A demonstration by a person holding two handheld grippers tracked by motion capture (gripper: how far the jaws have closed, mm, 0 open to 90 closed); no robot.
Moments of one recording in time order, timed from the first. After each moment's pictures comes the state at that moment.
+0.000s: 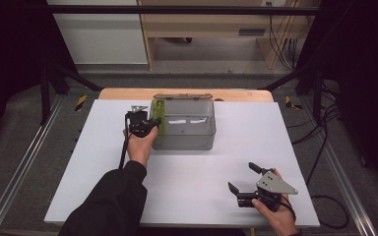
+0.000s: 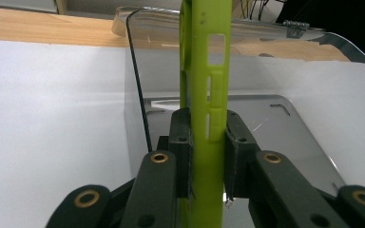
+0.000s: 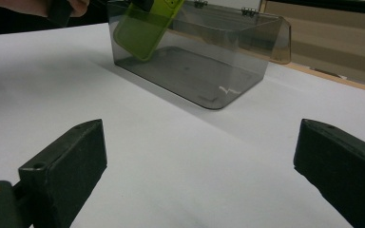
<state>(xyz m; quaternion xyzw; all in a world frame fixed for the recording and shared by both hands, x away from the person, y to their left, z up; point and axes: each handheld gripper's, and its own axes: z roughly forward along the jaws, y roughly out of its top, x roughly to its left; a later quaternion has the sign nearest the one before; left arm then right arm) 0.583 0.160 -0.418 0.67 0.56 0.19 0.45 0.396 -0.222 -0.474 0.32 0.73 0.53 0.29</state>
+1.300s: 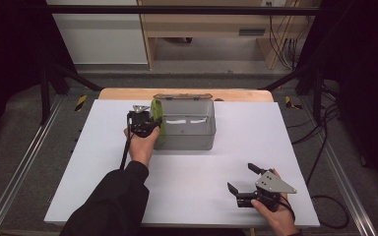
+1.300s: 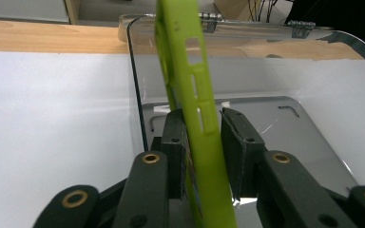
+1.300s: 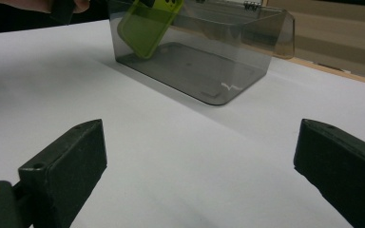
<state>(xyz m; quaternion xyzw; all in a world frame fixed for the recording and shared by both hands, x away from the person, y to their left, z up) 0.583 0.154 -0.418 0.67 0.55 0.23 0.43 0.396 -0.220 -0.476 0.32 0.73 0.53 0.28</state>
